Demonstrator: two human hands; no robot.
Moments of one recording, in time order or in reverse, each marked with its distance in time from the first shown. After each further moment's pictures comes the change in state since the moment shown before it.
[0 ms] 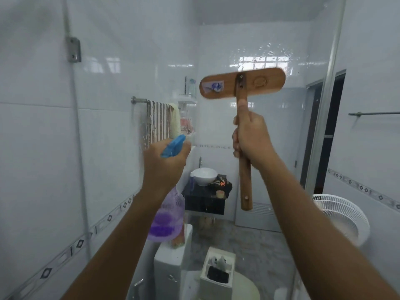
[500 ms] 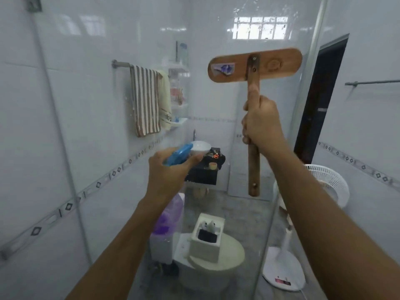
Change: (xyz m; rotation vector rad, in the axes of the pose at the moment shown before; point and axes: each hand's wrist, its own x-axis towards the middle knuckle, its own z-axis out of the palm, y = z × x) left_hand -0.100 0.009 0.033 -0.105 -0.223 -0.136; right_hand -0.027 0.044 -0.062 -0.065 0.061 0.054
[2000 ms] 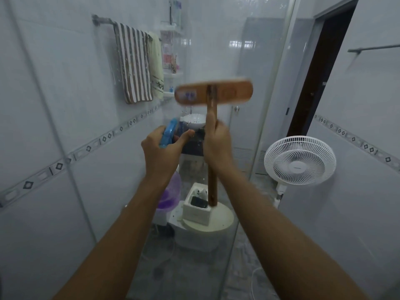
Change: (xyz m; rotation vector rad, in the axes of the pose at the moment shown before) left_hand -0.055 -0.012 0.048 0.162 0.166 0.039; right_hand -0.094 0.101 0.026 0.038 -0.114 0.086
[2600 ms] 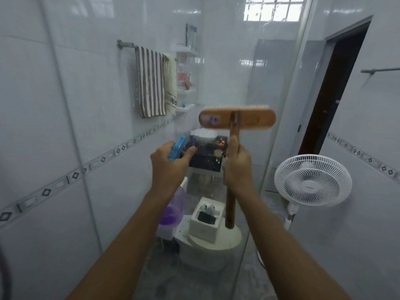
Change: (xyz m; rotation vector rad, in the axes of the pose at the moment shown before) left_hand 0.005 0.005 -0.009 0.036 -0.021 -0.132; right_hand -0.004 0.021 -0.023 0.056 0.049 0.016
